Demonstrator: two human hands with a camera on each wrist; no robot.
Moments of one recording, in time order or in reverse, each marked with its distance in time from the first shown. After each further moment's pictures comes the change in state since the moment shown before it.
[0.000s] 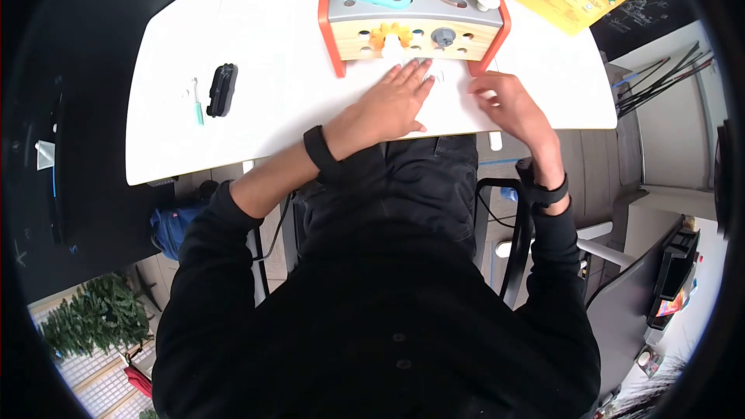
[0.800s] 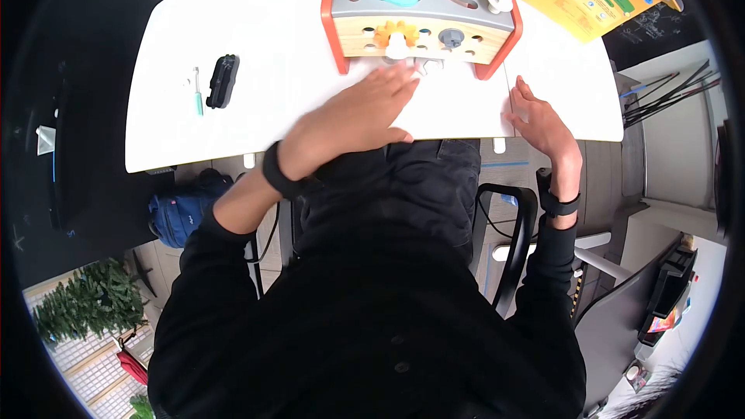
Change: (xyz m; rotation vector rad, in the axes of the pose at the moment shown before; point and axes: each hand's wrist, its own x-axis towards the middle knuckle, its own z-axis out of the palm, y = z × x) left_hand -0.045 -0.004 -0.037 -0.053 0.170 0.074; right_hand -0.022 0.055 -0.011 -0.518 -0.072 0.133
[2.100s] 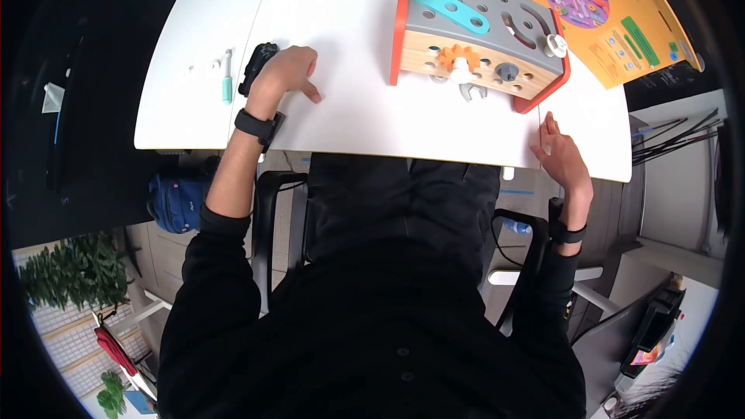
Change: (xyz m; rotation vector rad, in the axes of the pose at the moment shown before) left_hand -0.102 -0.165 -0.028 -0.060 -0.161 -0.745; right_hand 0.010 -0.031 -0.011 -0.018 -0.081 0.181
